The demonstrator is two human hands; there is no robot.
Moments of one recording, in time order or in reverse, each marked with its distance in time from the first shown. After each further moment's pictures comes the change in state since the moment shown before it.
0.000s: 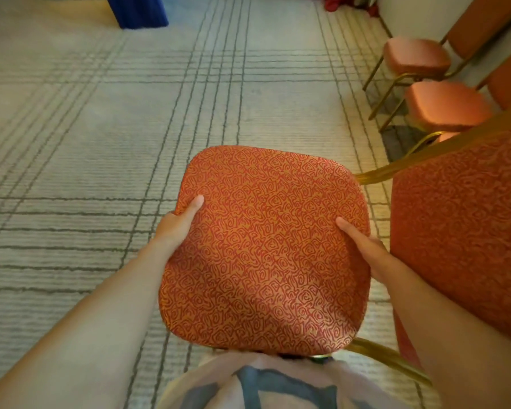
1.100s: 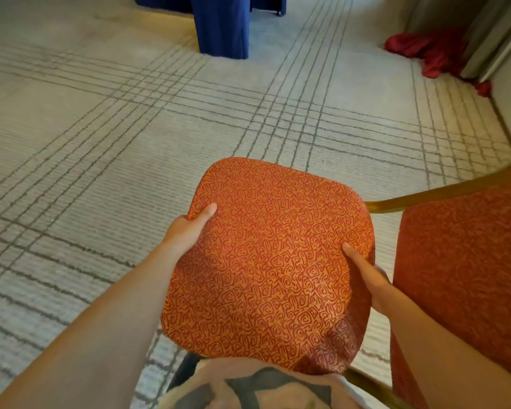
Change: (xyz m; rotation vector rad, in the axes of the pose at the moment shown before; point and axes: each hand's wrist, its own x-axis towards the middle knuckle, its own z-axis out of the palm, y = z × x) left_hand 0.547 0.258 -0.124 -0.142 0.140 -0.080; right_hand 0.403 -0.420 0.362 -0.131 -0.153 0.016
